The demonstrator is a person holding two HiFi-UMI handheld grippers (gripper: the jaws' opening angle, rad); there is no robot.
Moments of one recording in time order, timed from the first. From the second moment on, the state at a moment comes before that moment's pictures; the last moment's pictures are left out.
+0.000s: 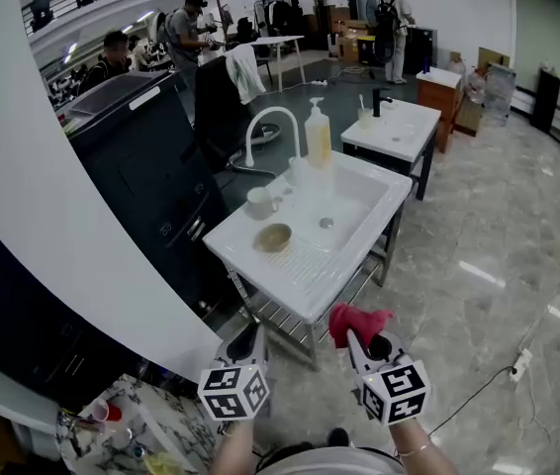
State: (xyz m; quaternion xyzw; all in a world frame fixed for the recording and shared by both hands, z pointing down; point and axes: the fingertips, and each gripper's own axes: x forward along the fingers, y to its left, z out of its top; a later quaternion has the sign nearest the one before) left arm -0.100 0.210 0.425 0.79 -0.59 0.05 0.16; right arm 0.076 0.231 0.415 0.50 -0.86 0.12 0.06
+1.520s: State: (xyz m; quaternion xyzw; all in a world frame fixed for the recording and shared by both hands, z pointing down) left arm -0.183 -0.061 0.434 0.76 -0.62 0.04 0.19; right arm 0.010 -0.014 0.413 0.48 -0.86 0.14 0.06
